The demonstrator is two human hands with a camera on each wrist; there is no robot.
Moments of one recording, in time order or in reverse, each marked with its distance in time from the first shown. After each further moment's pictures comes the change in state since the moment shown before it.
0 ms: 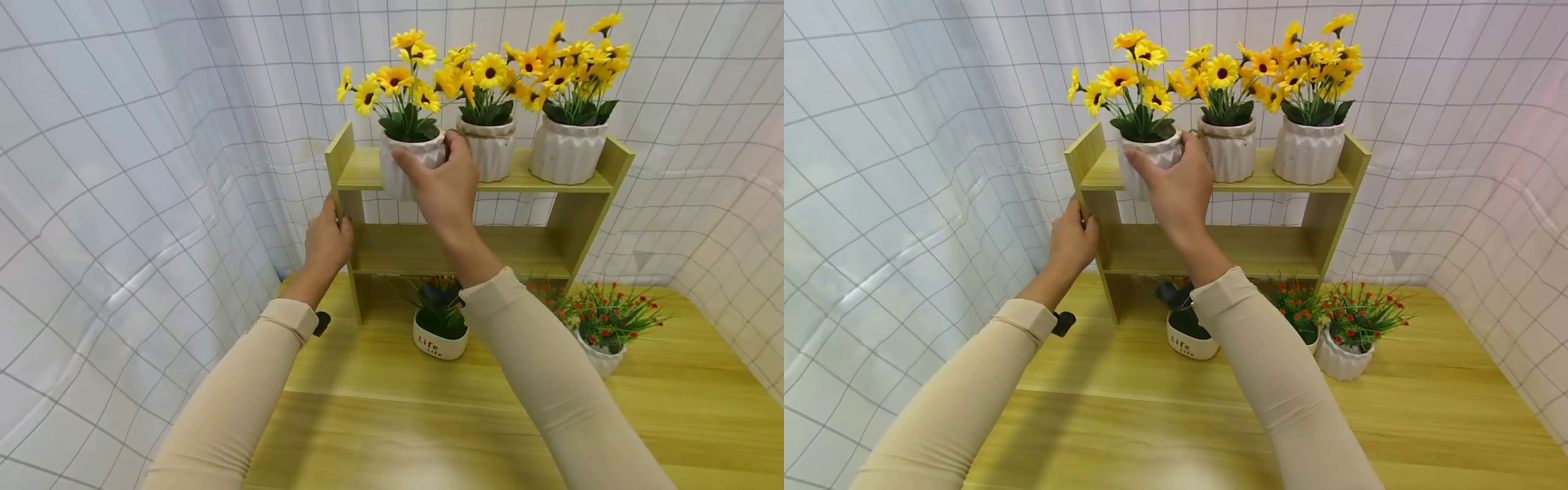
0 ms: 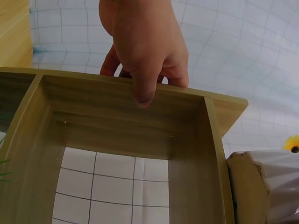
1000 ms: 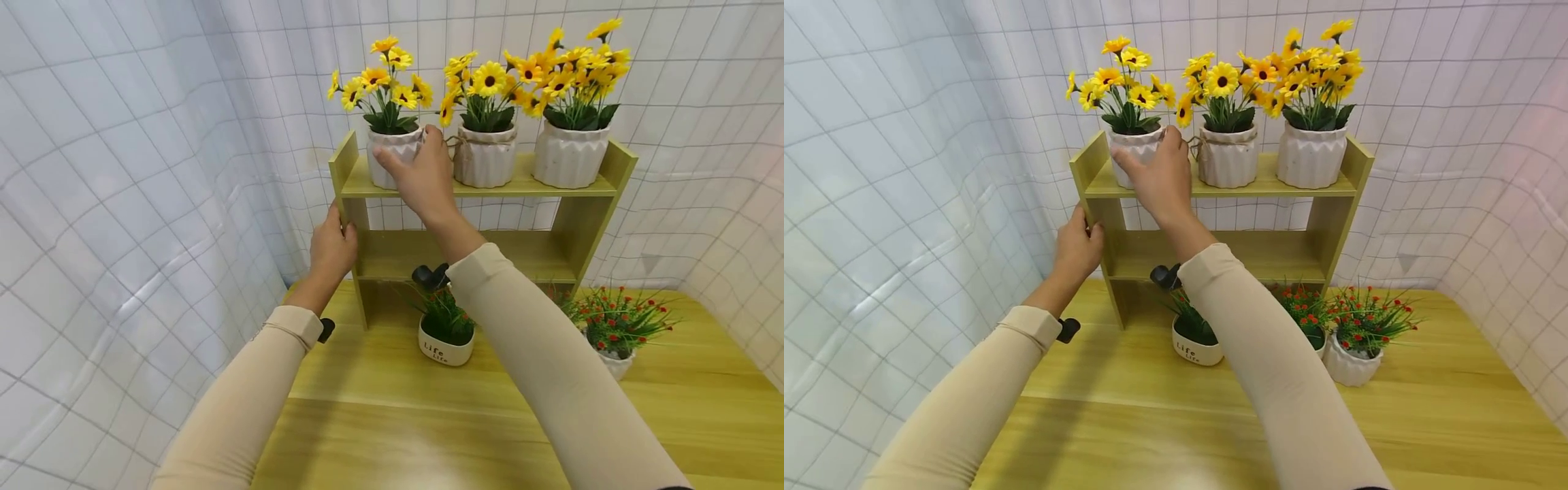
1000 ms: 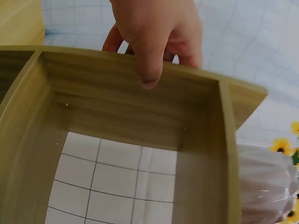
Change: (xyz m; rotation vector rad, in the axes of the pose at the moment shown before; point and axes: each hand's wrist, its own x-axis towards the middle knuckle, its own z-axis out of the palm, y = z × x) left_hand 0.000 0.000 -0.001 -0.004 -0.005 0.003; right_hand 0.027 -0.004 0.021 -0.326 -0.201 0.143
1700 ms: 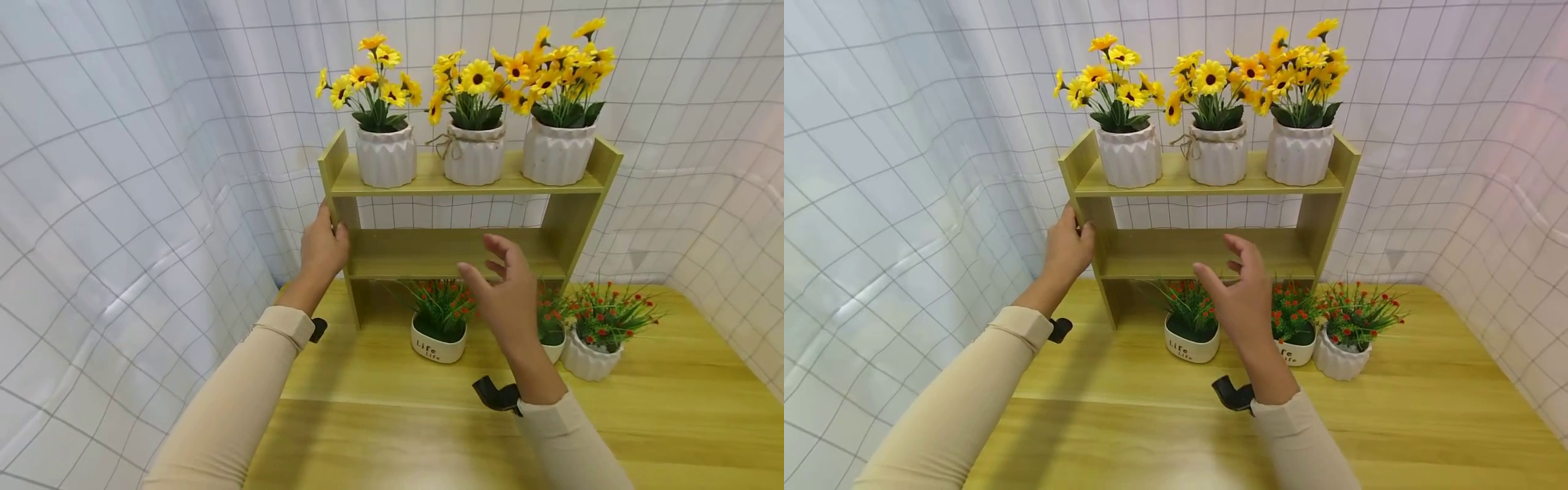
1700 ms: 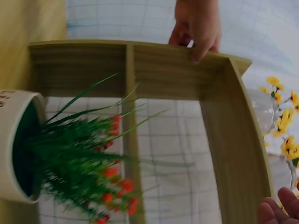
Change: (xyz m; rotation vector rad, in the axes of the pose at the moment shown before) left_hand 0.000 -0.001 0.002 0.012 -0.006 -0.009; right_hand -0.141 0.123 -0.066 0.112 0.186 -0.140
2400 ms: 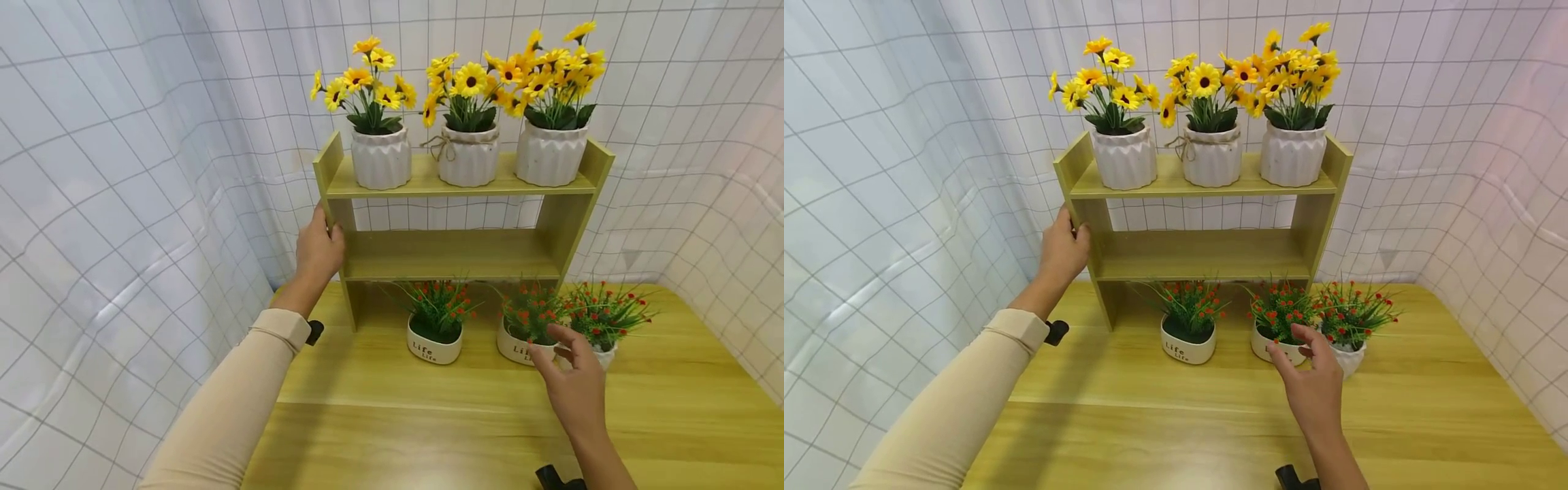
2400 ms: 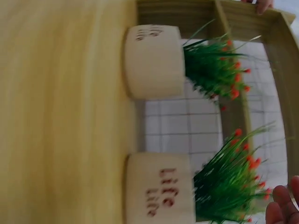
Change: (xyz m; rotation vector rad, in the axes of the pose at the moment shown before) left_hand 0.000 0.002 -0.002 0.008 0.004 -0.001; right_hand -0.100 0.069 -0.083 -0.242 0.124 0.209
